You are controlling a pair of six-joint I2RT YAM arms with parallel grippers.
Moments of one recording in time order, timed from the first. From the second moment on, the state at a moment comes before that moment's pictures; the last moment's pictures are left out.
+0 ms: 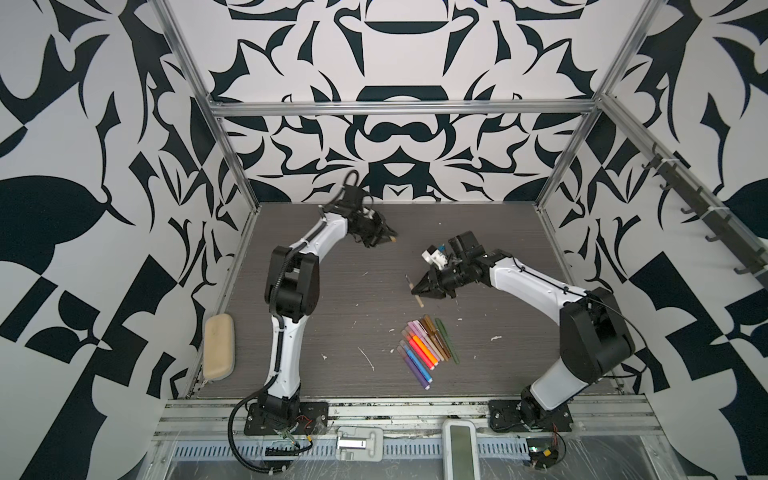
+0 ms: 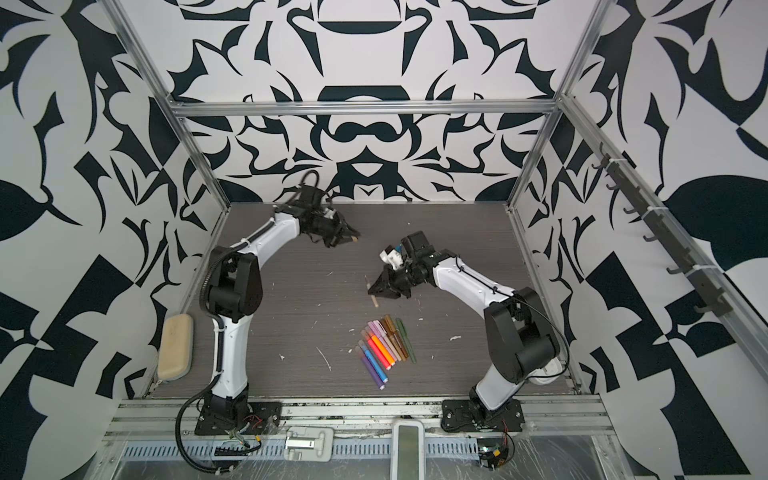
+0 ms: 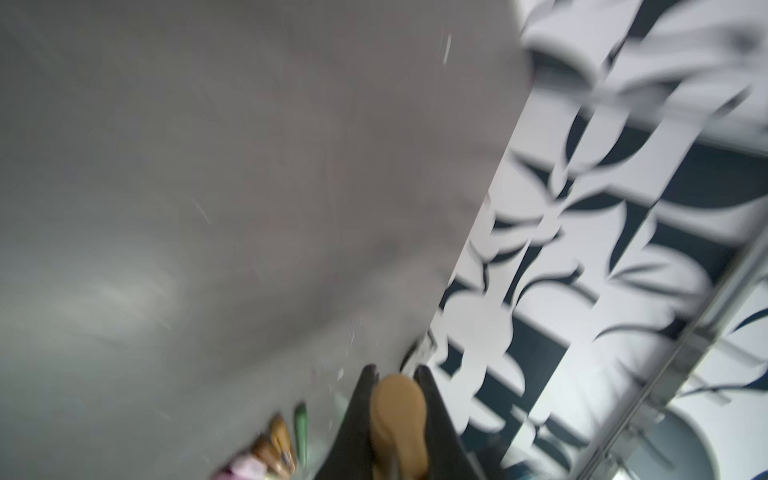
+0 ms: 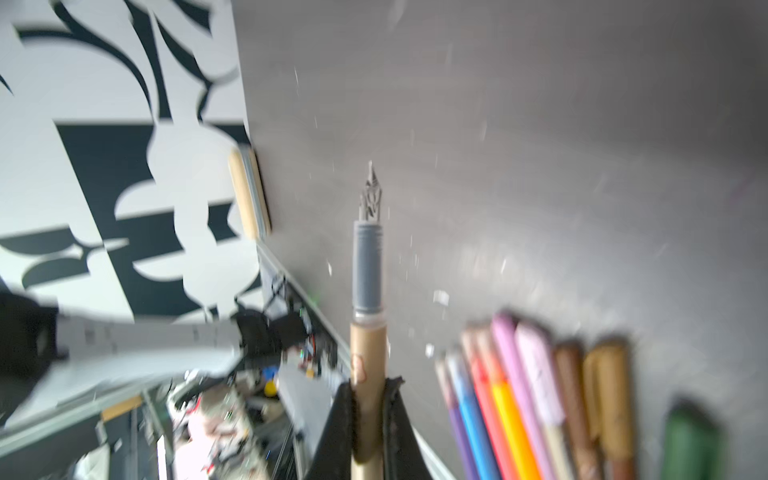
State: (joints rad) left arm -0.30 2.23 1.94 -0.63 0.78 -0.98; right arm 0.47 1.62 1.10 -0.55 -0.86 0.61
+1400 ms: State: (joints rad) left arm -0.40 2.48 2.20 -1.30 0.26 -0.51; right arm 0.37 2.14 1.61 -0.84 0.11 0.43
